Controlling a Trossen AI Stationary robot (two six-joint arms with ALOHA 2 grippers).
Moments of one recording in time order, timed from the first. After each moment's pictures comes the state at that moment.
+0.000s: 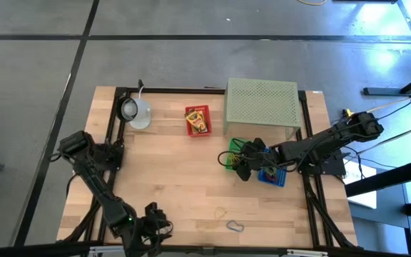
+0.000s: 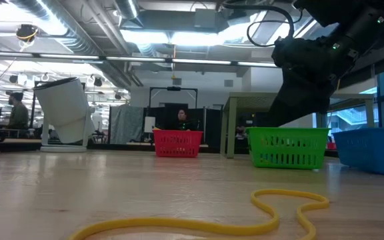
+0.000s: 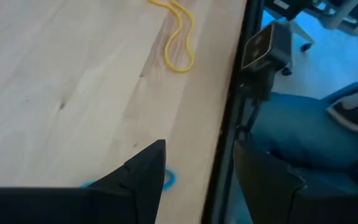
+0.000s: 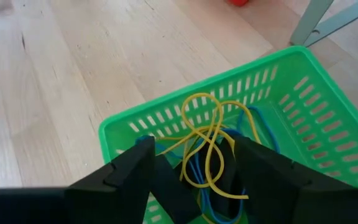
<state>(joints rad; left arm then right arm) -0.96 1.78 1.14 -0.34 -0.56 -1.22 0.27 1.39 0.64 -0.16 0.40 0.72</state>
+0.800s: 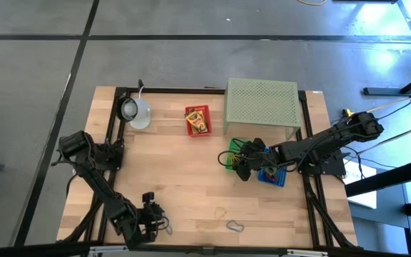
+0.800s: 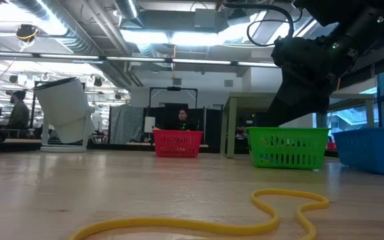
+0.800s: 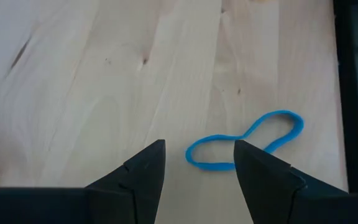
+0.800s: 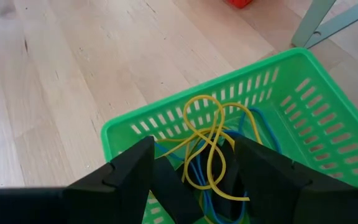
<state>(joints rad) -0.99 1.78 0.92 -0.32 -0.58 -1.07 0.27 1.39 0.64 -0.15 0.40 0.72</state>
